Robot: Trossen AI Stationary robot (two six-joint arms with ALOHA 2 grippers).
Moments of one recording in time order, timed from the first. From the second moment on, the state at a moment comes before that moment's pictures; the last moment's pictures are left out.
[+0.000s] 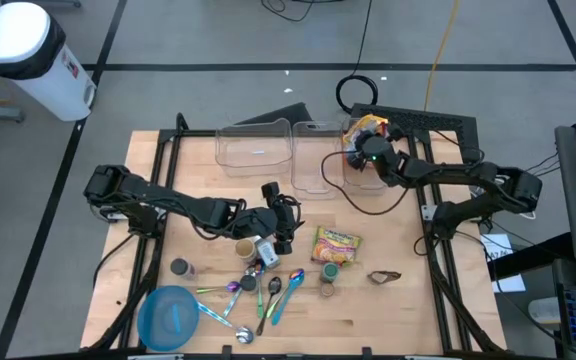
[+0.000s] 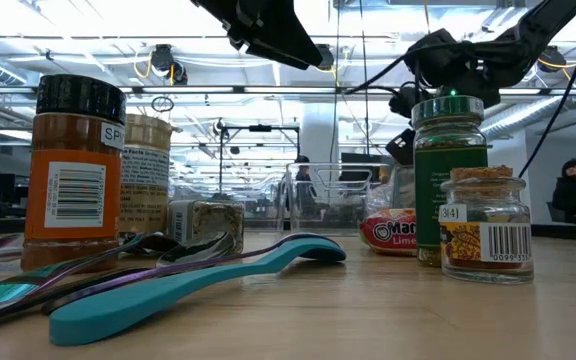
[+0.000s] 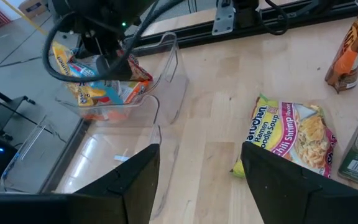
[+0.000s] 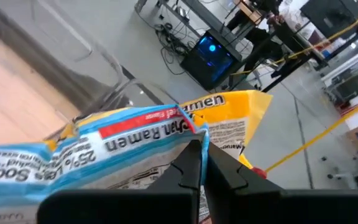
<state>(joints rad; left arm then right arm) -0.20 1.63 1.20 -0.11 -0.52 0.07 -0.52 1.31 0.59 0.25 0.78 -0.24</state>
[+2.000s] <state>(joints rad) -0.16 1.63 1.20 -0.14 -0.44 0.00 -0.62 1.07 0.59 -0.34 0.37 0.11</state>
